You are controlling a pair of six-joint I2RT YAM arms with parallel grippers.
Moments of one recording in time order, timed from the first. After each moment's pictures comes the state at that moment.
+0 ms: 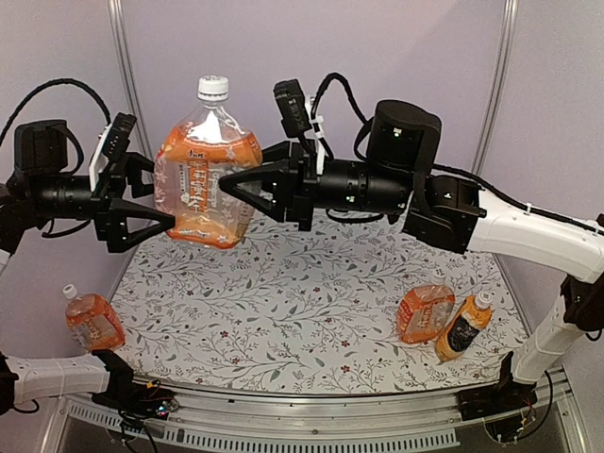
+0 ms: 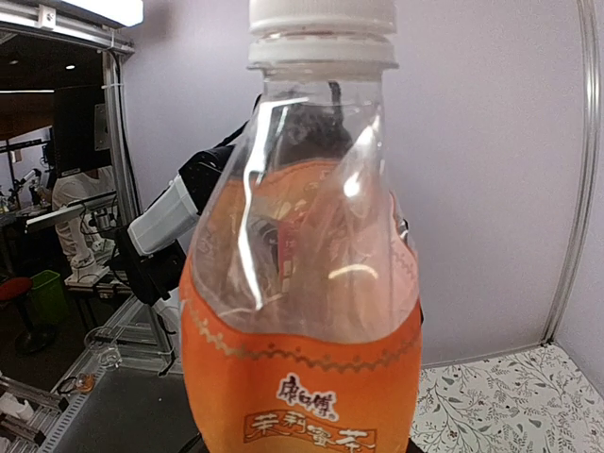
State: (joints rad) left arm -0.47 0.91 1.41 -0.85 0.80 0.23; right arm 1.18 1.61 1.62 0.14 -0.38 0.10
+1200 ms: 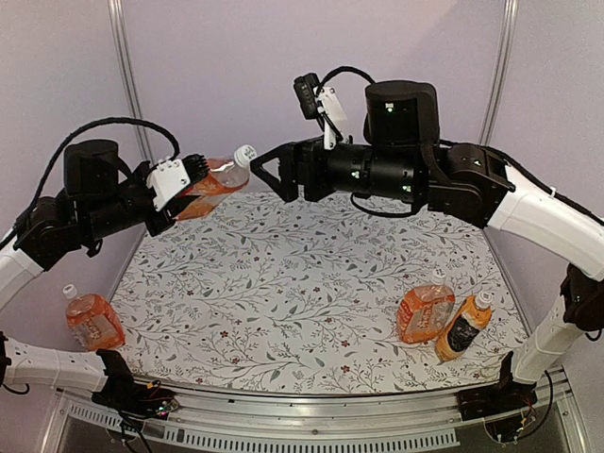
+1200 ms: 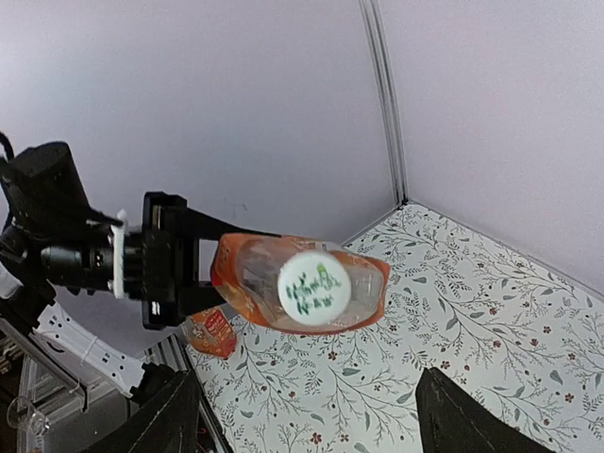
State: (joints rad) left arm -0.77 0.94 1.23 -0.59 -0.18 0.71; right arm 1.18 1.61 1.77 -0.33 0.11 0.26
